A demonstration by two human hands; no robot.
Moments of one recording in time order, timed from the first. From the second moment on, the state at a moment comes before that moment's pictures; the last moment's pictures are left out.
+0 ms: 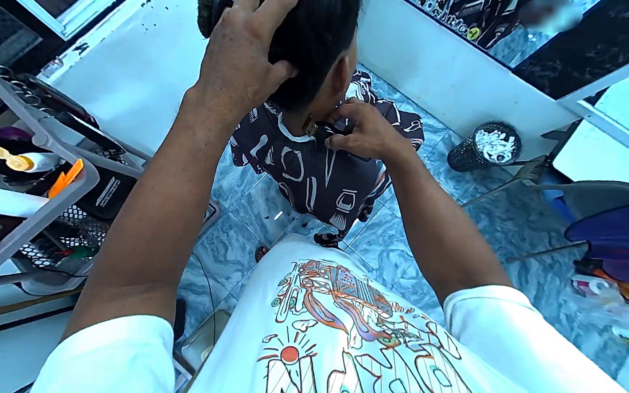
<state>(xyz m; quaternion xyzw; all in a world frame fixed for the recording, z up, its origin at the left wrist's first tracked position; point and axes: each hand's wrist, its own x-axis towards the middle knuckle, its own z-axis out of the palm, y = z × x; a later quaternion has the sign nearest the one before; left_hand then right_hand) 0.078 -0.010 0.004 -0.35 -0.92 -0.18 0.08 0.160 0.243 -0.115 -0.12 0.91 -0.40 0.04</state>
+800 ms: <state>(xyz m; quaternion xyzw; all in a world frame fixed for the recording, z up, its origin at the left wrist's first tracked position) 0.077 -0.010 0.004 -0.35 -0.91 -0.18 0.08 0.168 0.230 -0.132 -0.11 0.90 -0.43 0.01</state>
